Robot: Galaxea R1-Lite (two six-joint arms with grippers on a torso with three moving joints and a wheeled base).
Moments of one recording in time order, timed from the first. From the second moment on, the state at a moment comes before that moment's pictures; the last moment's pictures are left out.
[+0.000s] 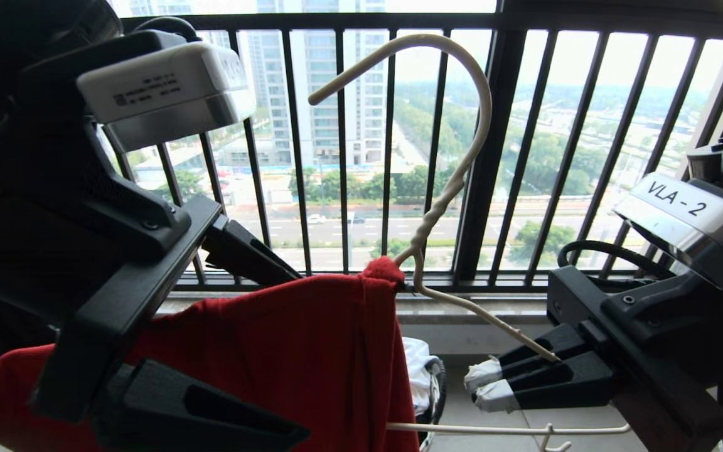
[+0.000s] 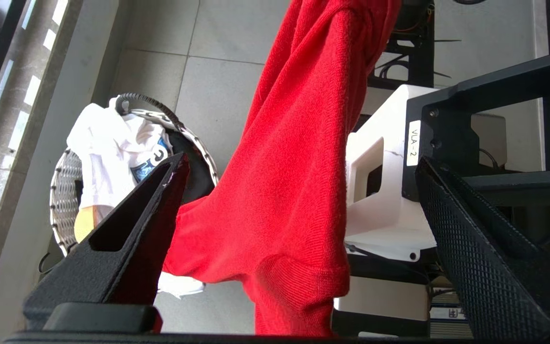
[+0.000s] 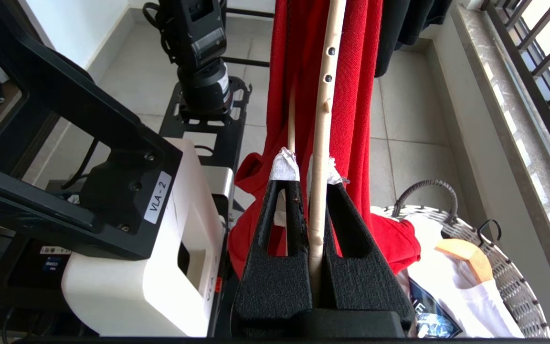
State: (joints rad) left arm -0.67 1.47 -1.66 0.96 -0.64 0.54; right arm 0.59 1.39 -0.98 0.02 0.98 -0.42
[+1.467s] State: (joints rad) left arm -0.68 1.48 -1.65 0.94 -0.64 0.53; right arm 0.58 1.40 -0.99 0.00 0.98 -0.41
